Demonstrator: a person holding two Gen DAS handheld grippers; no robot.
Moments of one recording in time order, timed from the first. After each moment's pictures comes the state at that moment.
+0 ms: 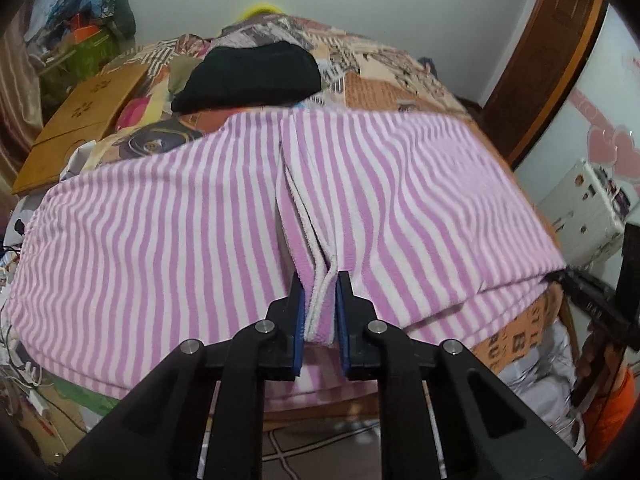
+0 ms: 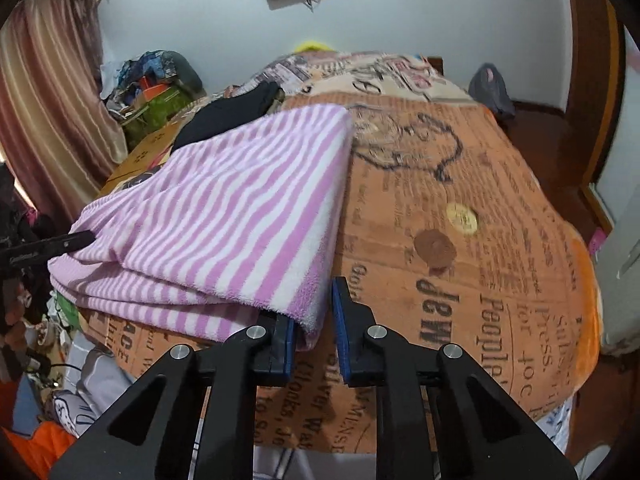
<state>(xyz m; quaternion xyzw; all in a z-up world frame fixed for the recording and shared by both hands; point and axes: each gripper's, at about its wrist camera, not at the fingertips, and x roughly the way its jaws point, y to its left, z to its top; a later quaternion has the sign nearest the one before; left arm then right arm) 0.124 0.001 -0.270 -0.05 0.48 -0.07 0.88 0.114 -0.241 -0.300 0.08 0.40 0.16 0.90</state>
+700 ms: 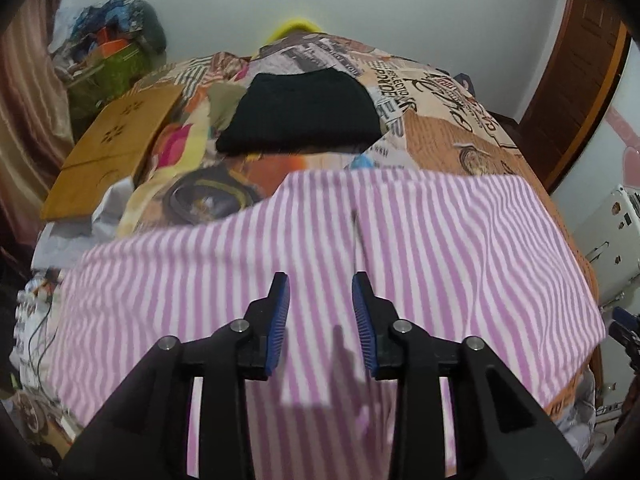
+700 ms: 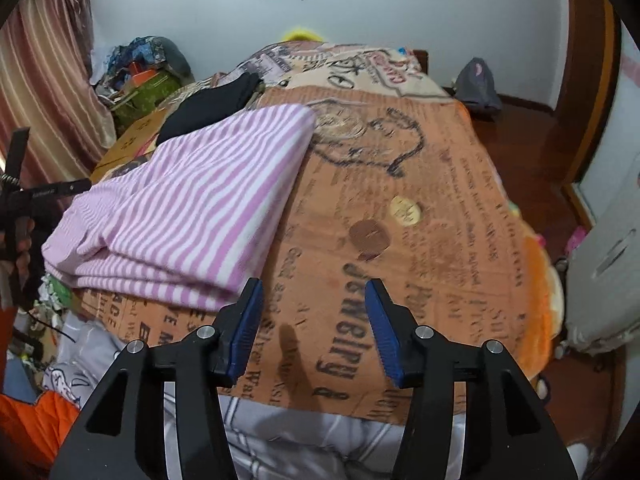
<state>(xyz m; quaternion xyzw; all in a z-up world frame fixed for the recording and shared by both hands) 0.205 0.046 -0.247 -0.04 0.45 -0.01 0.89 0.105 -0.282 -0.273 0.04 0.42 0.14 0.89</state>
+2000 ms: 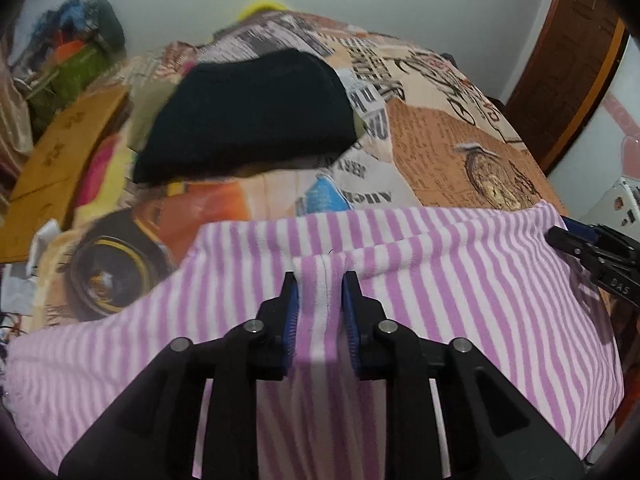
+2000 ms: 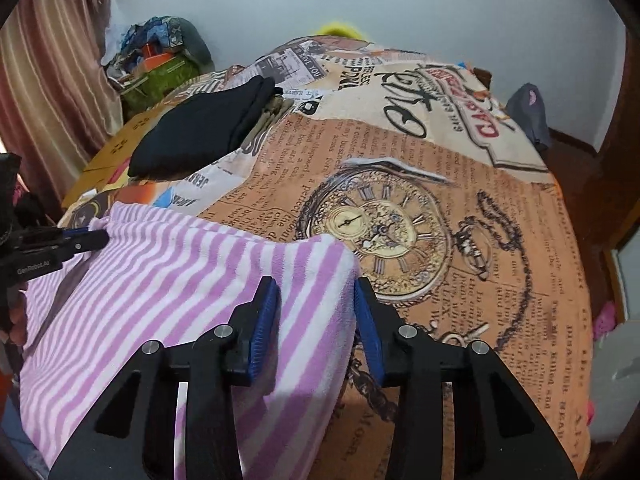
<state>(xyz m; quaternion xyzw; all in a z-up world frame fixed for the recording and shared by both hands) 0.312 0.013 -0.292 -0.02 0.47 -0.04 0.88 0.306 -0.203 -0.295 -0.01 0.42 0.19 0.89</state>
